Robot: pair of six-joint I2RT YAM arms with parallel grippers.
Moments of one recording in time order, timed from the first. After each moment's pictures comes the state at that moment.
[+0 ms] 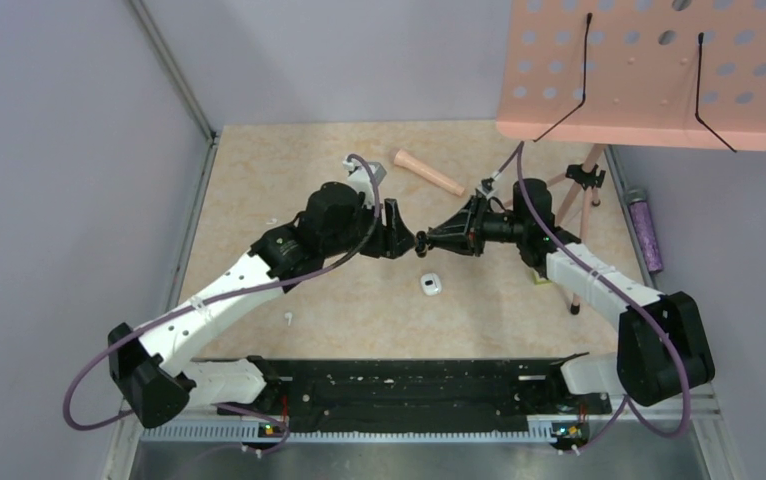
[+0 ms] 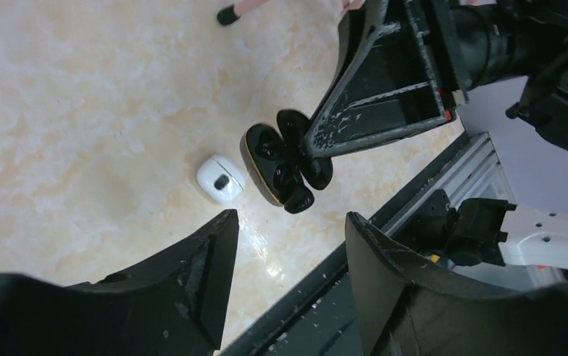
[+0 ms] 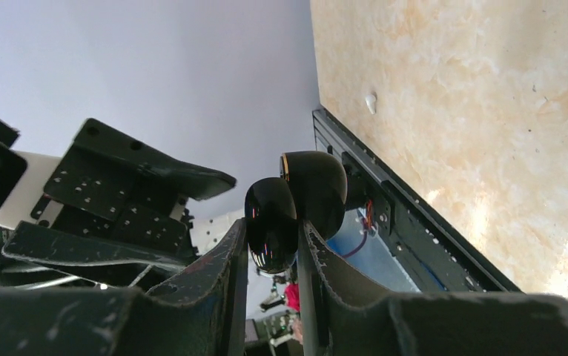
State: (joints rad) left arm -0.78 1.19 1.13 -0.37 0.12 -0.52; right arm 0.34 1.33 0.78 0.12 -0.91 1.26
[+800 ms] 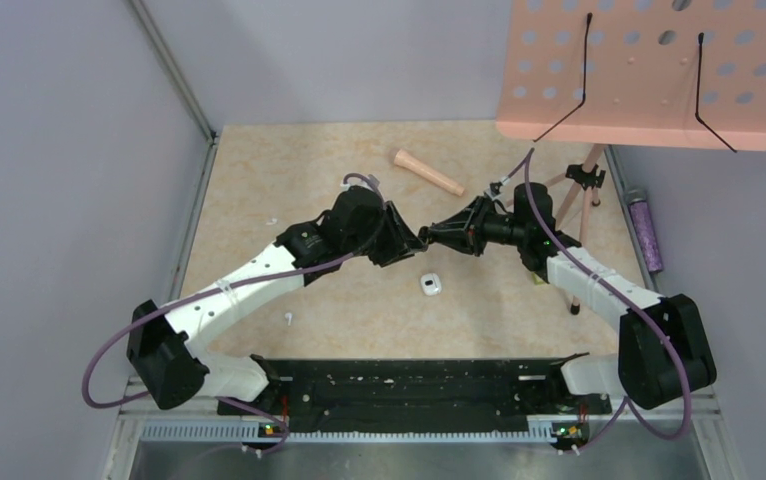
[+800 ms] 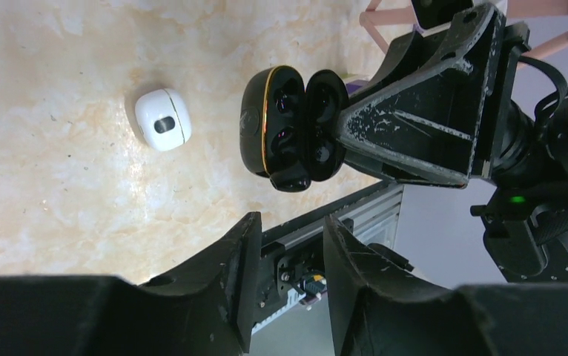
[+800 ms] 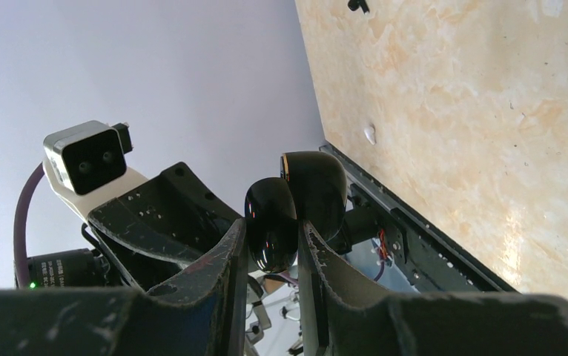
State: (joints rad) left arm -0.82 1.33 1.15 -0.45 0.07 -1.12; right arm 0.34 1.31 0.74 0.16 -0.77 1.38
